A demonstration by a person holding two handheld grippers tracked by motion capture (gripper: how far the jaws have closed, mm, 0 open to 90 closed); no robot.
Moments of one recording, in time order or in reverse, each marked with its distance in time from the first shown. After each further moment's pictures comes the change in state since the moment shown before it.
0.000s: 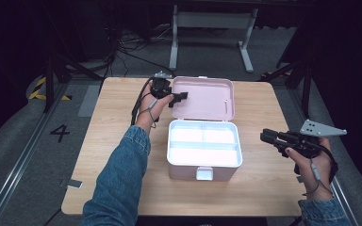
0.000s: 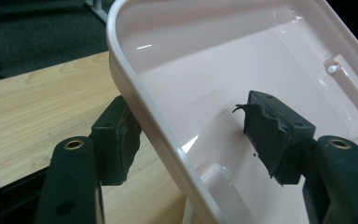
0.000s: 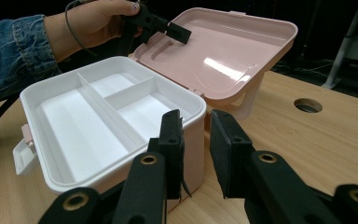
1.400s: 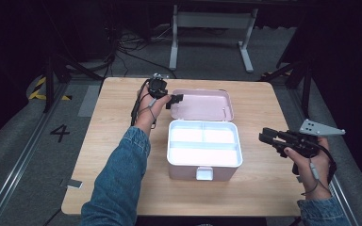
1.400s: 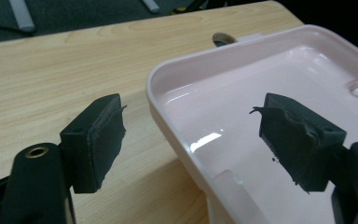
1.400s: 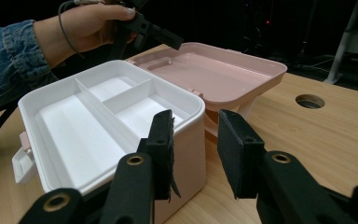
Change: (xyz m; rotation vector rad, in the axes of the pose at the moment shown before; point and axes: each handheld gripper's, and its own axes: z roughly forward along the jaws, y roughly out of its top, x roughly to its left) left arm 0.002 -0.002 -0.011 0.060 0.113 -0.062; right arm -0.002 -0.003 0.003 -0.008 -0.005 0.041
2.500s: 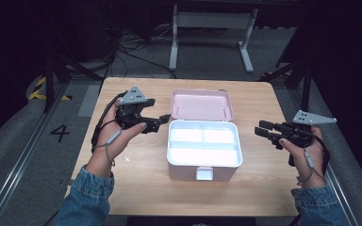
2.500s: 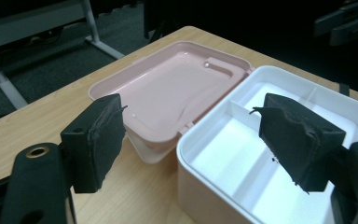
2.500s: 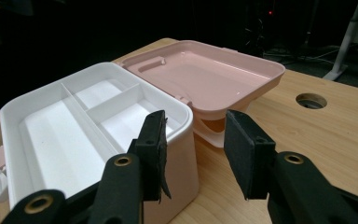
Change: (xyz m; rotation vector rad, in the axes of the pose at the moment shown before) left arm -0.071 -0.051 -0.169 -0.124 -0.080 0.318; right arm -0.016 0.012 0.019 0.038 0.010 0.020
